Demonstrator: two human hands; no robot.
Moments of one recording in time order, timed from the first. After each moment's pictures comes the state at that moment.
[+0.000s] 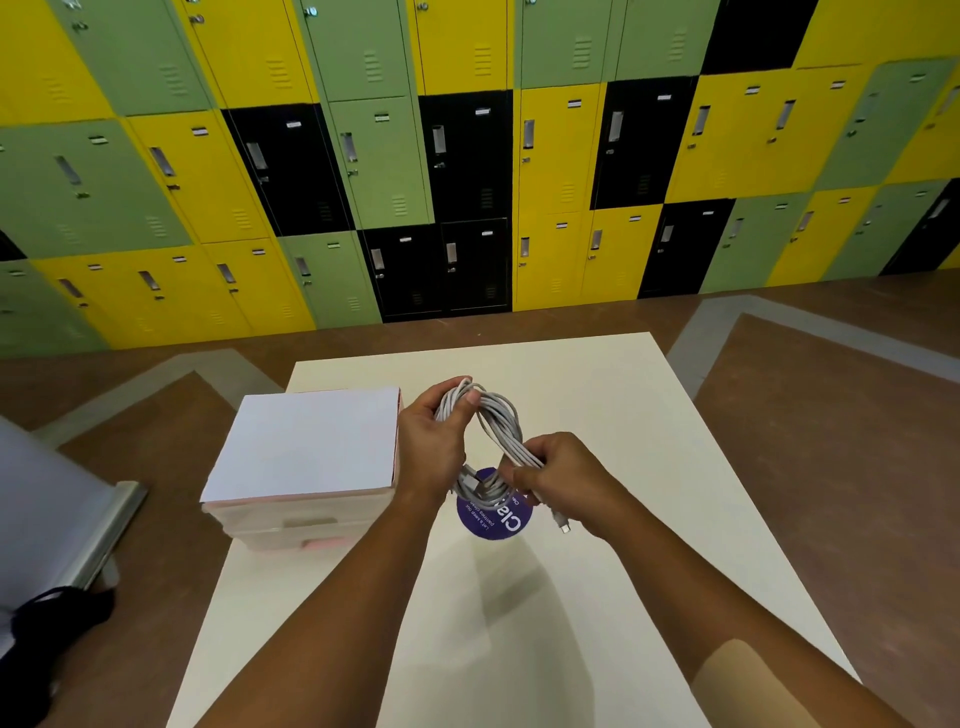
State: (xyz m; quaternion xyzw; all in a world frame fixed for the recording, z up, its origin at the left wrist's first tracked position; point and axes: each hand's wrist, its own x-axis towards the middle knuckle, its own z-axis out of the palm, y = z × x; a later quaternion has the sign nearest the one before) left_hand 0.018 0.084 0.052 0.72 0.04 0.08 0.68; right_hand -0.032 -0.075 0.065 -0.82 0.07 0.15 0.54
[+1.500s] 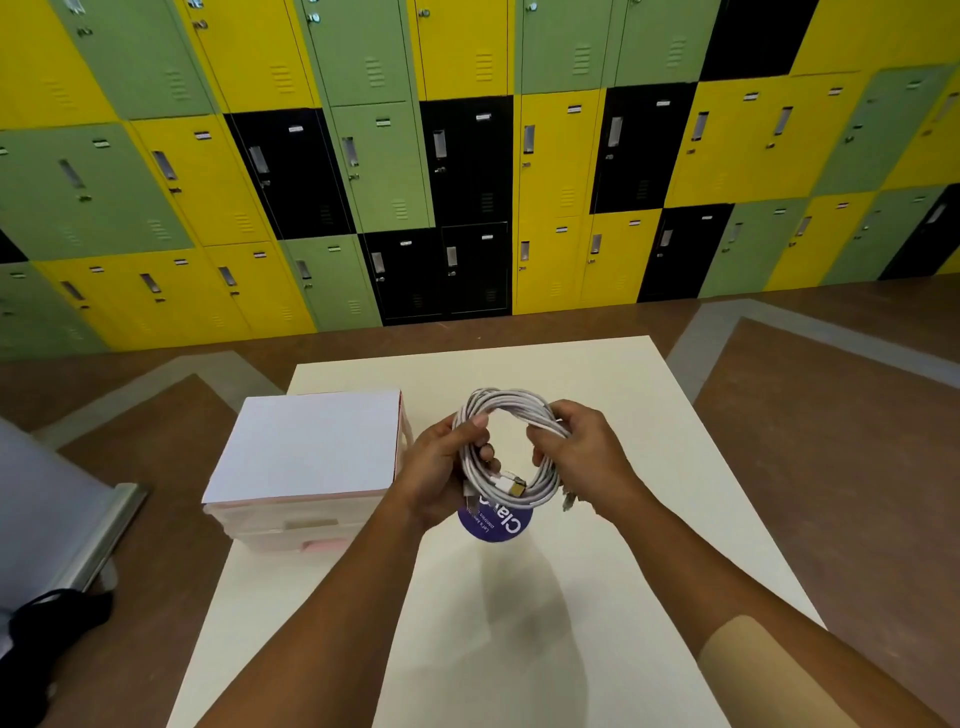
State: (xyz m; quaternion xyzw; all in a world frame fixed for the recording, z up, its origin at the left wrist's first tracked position) left_hand 0.004 0.093 0.055 0.48 0.02 -0.22 0.85; right_hand -0.023 -0.089 0.072 -0.82 0.07 0.01 0.57
